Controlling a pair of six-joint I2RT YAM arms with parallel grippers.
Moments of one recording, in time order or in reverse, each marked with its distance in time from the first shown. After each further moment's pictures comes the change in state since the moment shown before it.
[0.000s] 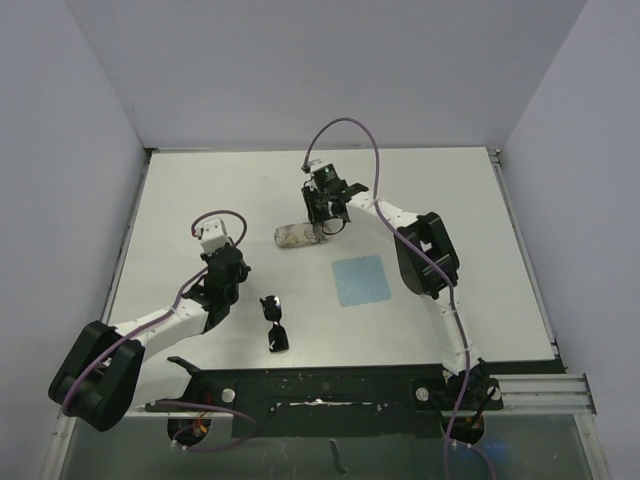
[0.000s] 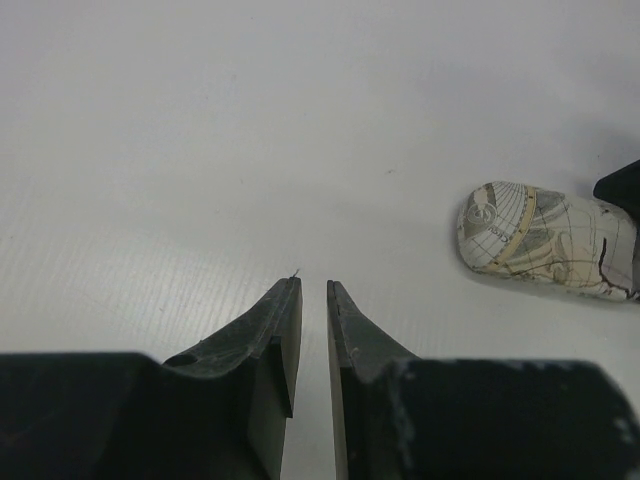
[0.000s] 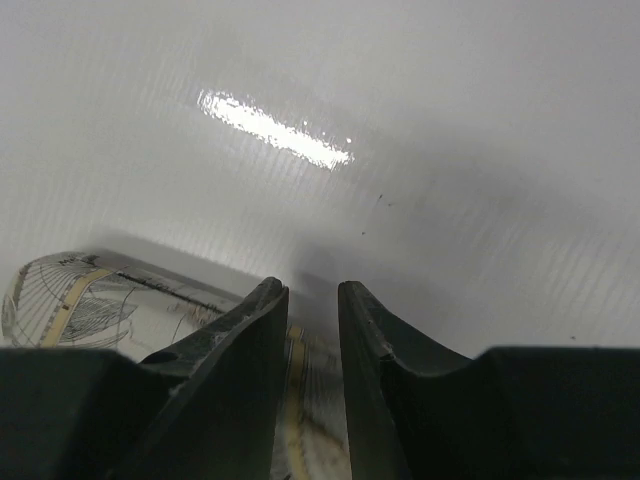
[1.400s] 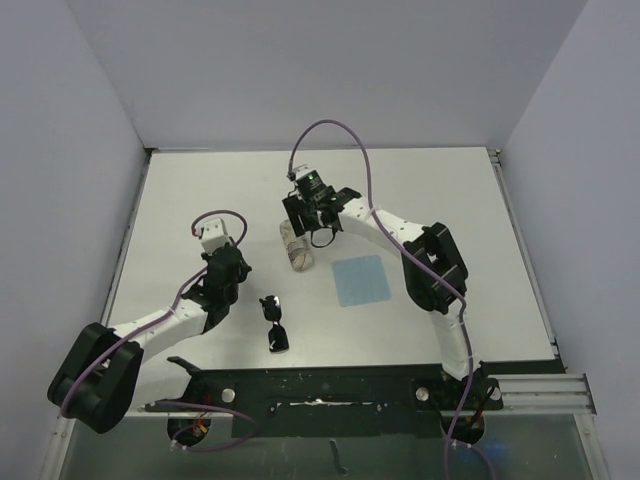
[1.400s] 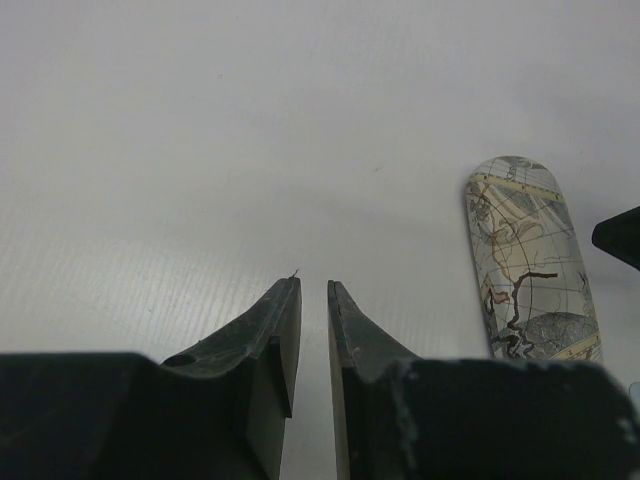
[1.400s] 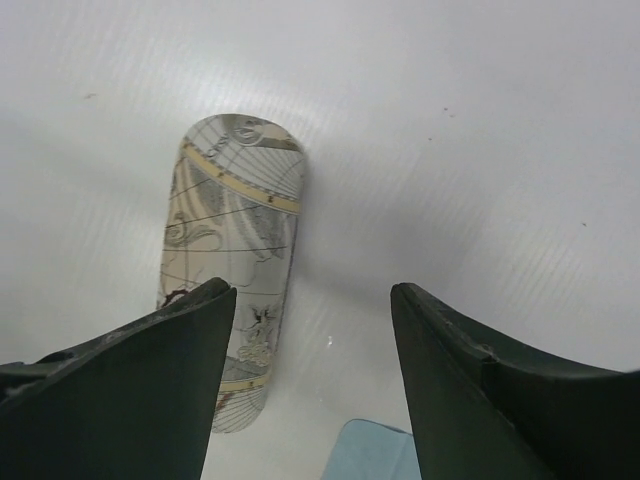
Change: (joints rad) left arm 0.000 -0.011 0.000 0.000 0.026 0.000; right arm 0.119 -0.164 -0.107 -0.111 0.140 0.010
